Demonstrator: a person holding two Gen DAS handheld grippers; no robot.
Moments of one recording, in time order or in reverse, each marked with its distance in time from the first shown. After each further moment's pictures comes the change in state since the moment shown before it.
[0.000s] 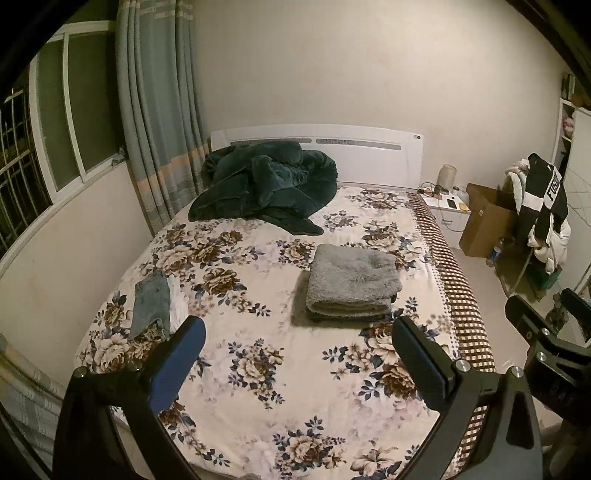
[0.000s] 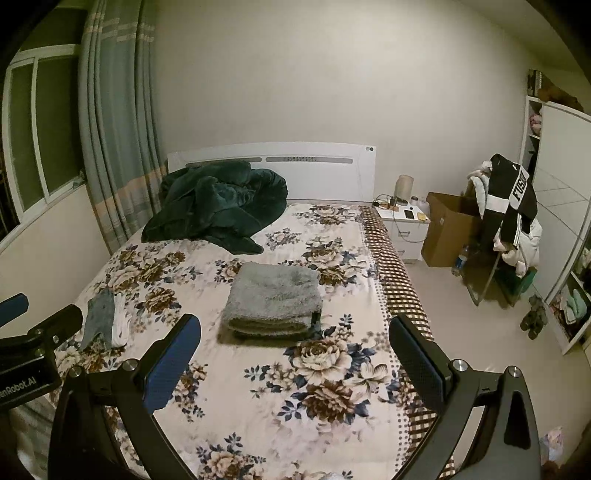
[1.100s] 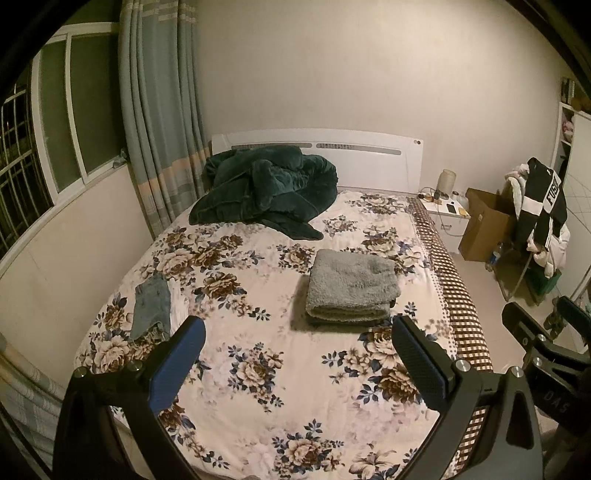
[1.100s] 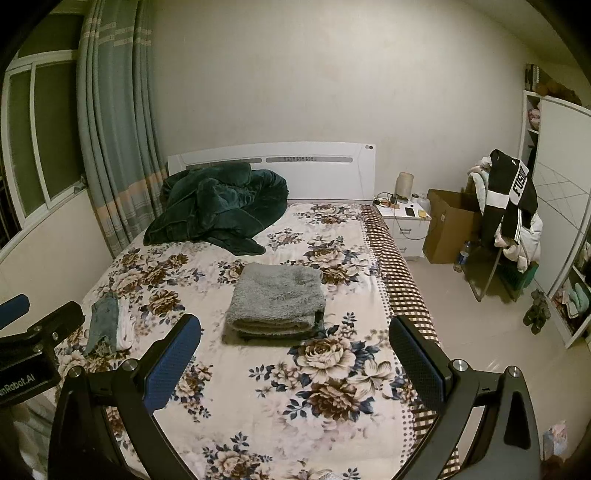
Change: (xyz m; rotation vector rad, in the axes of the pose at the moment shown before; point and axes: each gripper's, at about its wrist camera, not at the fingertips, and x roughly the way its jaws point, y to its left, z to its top) left arm -0.010 0.002 0.010 -0.006 -0.011 -0.001; right arm -0.005 0.008 -0.003 0.012 0.001 0.003
